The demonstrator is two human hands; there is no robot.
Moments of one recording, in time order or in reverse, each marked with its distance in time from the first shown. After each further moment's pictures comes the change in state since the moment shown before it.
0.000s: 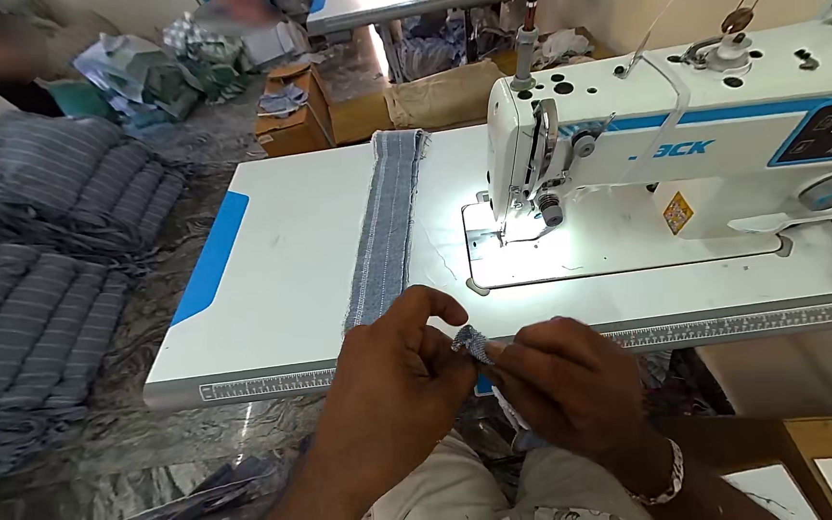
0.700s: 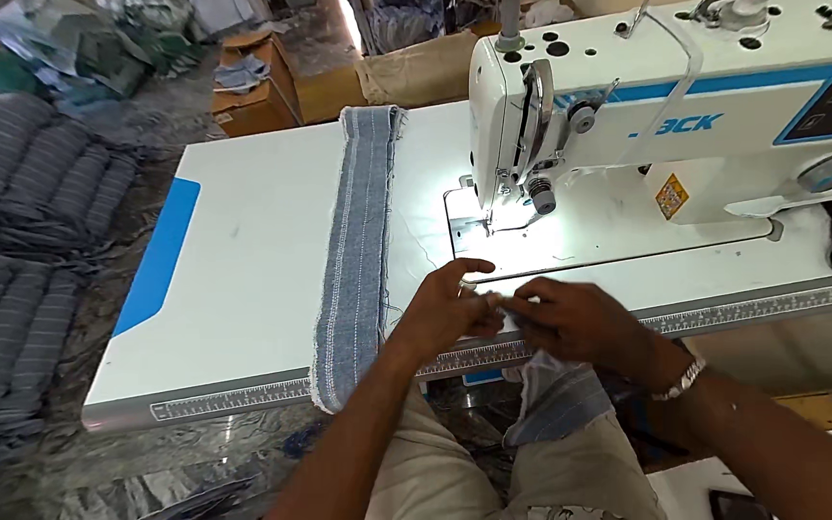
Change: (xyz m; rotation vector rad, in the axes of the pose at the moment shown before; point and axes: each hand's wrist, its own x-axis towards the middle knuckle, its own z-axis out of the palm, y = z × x) left_hand 0.092 -0.072 0.076 -0.535 -0.378 -0.413; right_hand -0.029 0.116 -0.026 -0.157 -0.606 0.040
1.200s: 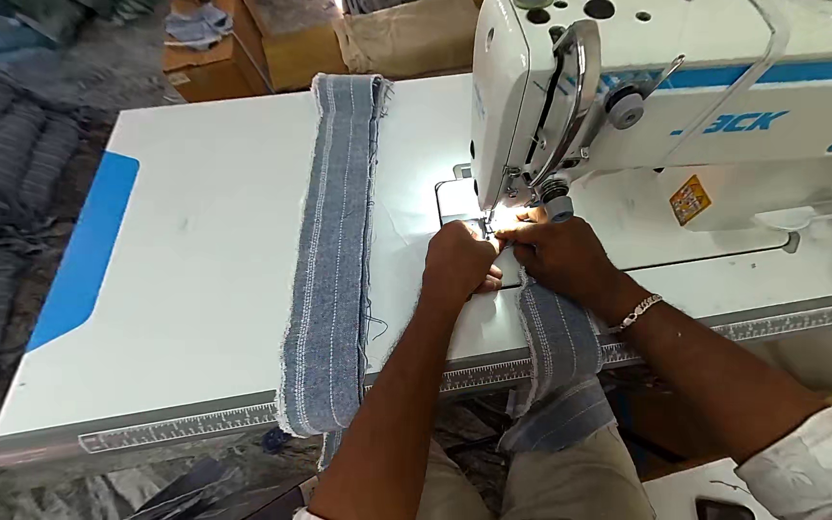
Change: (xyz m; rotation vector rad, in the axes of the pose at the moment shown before) left_hand 0.109 0.006 0.011 0.240 0.293 -0.286; right_hand 0.056 0.087 0.019 -0.190 0.030 0.334
